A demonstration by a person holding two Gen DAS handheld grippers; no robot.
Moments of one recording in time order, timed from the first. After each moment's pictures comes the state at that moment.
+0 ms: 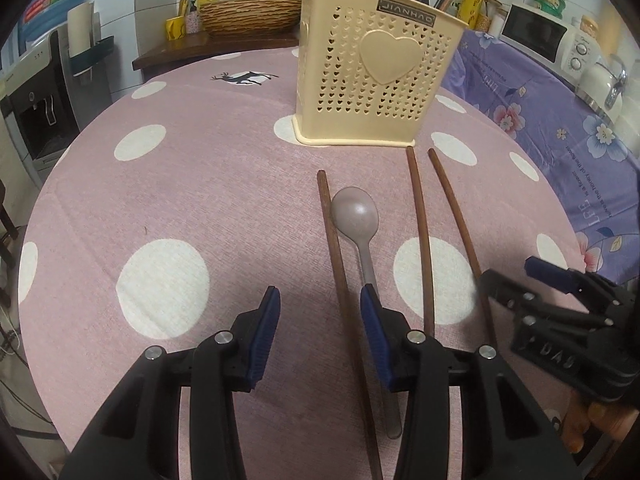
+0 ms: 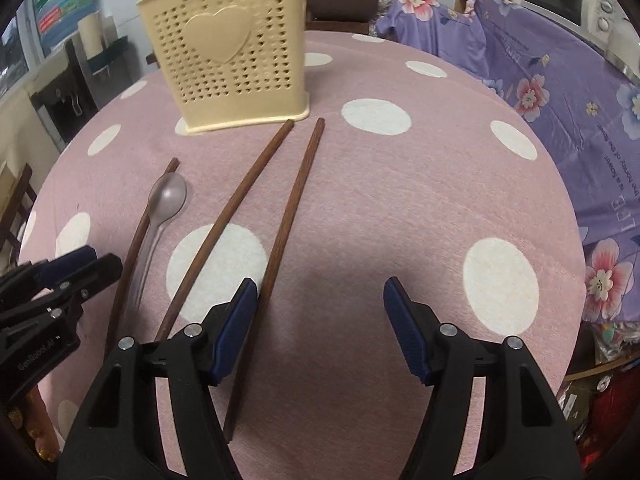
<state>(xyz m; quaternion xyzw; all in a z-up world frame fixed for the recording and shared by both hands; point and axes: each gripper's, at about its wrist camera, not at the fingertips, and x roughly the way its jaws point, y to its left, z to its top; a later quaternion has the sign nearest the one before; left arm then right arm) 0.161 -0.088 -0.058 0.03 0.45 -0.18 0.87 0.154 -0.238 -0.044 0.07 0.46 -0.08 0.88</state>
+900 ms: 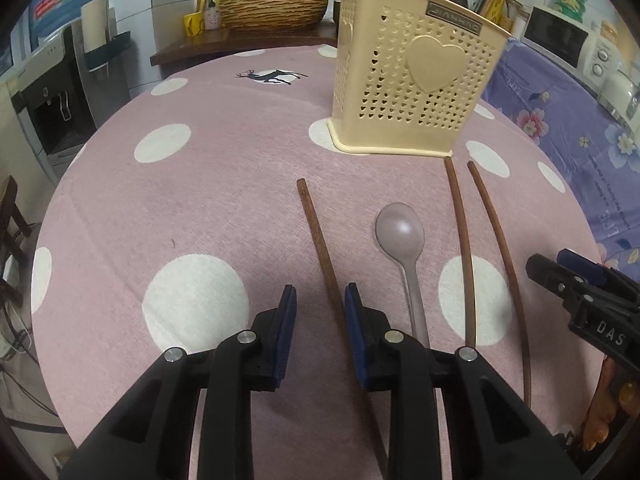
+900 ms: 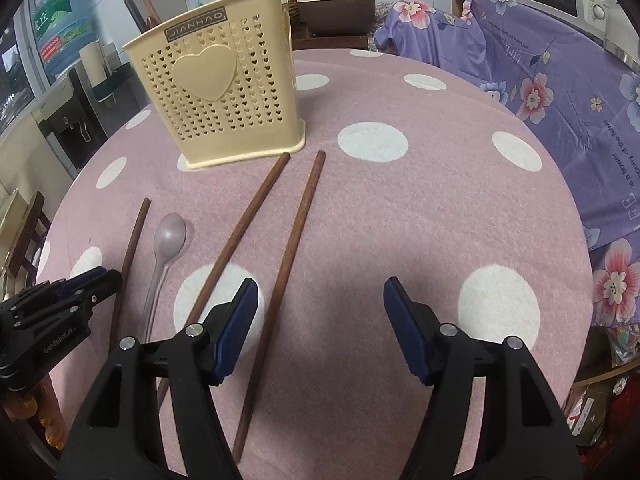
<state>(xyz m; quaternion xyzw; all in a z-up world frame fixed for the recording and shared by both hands) 0.183 -0.076 -0.057 0.03 0.46 -0.15 0.88 0.171 -0.253 -0.033 0.10 0.44 -0.06 0.89</state>
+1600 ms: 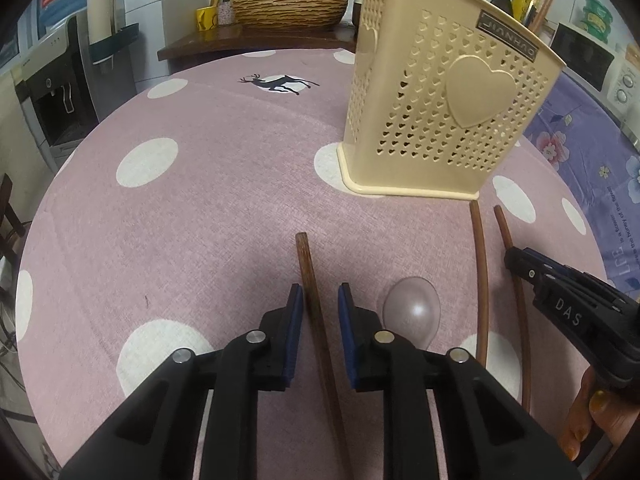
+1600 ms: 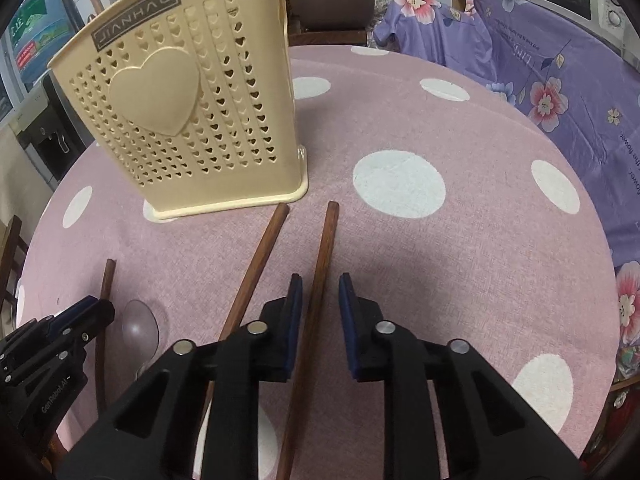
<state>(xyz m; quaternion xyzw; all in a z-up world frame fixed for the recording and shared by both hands) 0.225 -0.090 -0.060 0.01 0.46 -0.12 0.88 0.251 -0.253 -0.049 0.10 0.45 -0.08 0.88</state>
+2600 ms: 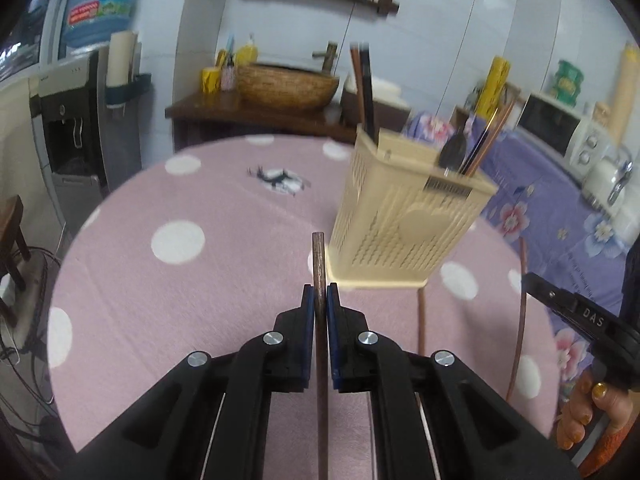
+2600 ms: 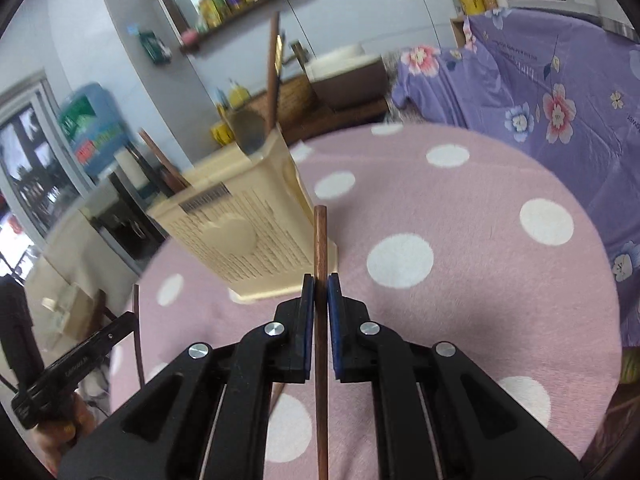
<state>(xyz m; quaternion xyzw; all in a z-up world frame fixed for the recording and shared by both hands) 0.196 -0.049 0.030 -0.06 0.34 -0.16 0.93 0.195 -0.313 0.032 0.23 0.30 0.01 0.93</state>
